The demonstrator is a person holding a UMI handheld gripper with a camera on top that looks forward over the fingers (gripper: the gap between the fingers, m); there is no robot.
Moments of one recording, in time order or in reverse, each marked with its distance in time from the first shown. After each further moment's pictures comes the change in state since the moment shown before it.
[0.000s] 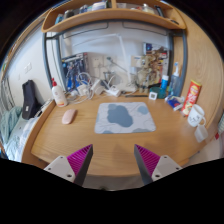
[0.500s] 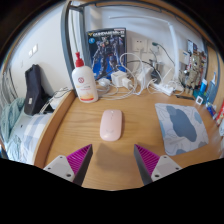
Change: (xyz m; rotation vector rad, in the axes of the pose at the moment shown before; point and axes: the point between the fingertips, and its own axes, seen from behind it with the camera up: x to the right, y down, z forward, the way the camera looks) arm -0.224 -0.017 0.165 -0.105 -0.076 -0.058
